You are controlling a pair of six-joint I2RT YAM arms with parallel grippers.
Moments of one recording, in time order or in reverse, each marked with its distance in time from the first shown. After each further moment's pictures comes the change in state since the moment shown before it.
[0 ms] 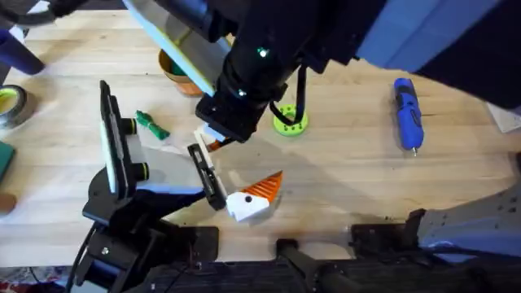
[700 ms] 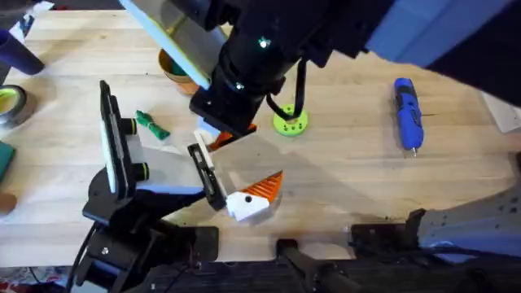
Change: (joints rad) left arm 0.000 0.000 0.000 0.000 0.000 0.000; right arm 0.000 -0.003 0.026 0.023 0.000 -0.037
